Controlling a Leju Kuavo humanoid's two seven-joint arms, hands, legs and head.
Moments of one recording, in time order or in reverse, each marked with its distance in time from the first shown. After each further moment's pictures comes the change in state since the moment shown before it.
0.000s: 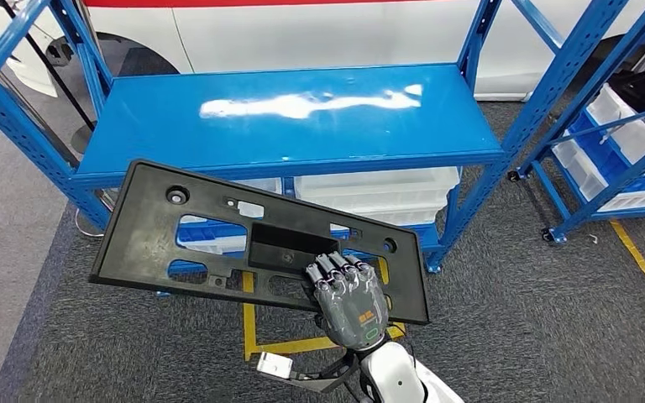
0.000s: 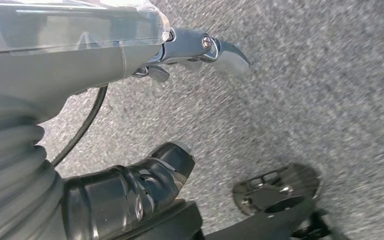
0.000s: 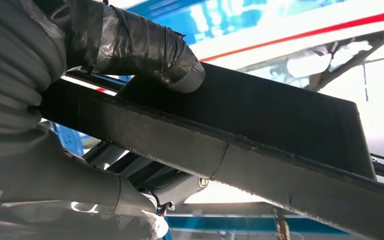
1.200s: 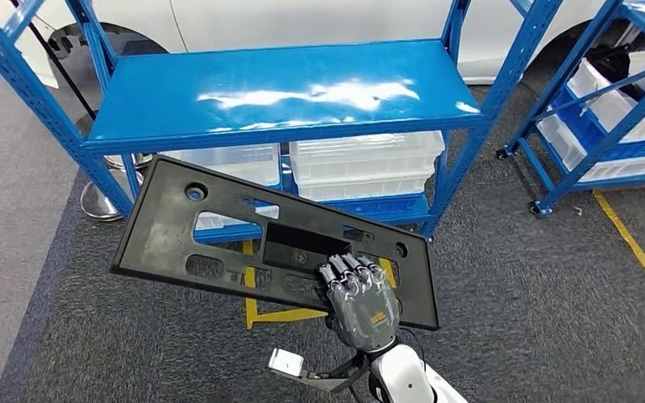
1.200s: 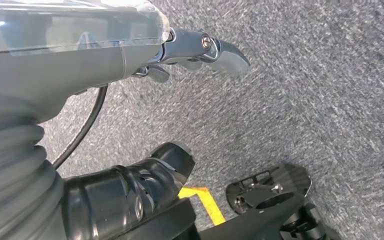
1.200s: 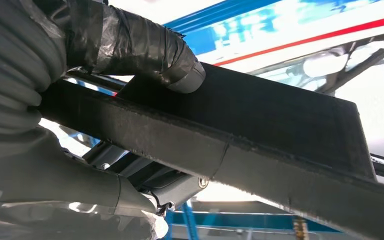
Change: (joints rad) left arm 0.002 -0.002 0.000 0.000 0.007 -0.001 -0.017; right arm 0.034 -0.017 -0.047 -0.027 -0.008 0.001 -0.008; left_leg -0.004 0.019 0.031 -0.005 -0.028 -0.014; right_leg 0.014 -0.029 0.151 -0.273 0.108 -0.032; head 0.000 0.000
